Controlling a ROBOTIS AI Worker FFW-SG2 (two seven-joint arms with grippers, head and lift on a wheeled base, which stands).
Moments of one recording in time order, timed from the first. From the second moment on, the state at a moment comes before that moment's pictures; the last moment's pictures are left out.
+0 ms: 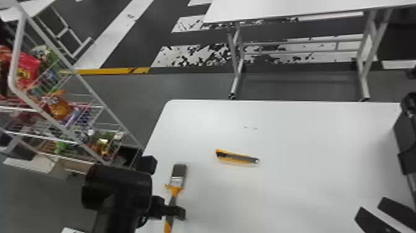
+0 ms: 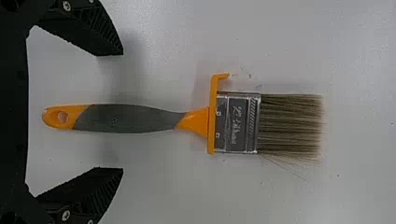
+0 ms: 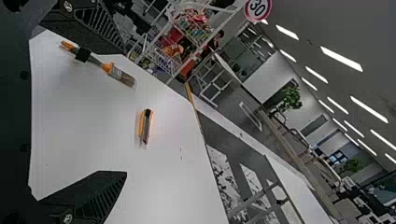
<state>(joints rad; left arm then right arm) 0.19 0.22 0.19 -1.81 -0.40 1.57 -0.71 0.74 -0.18 -0.18 -2.20 -0.61 0.61 0.74</state>
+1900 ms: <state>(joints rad) 0.27 0.18 0.13 -2.14 -0.44 1.57 -0.72 0.69 -0.17 -0.13 -2.19 -0.57 0.61 0.73</state>
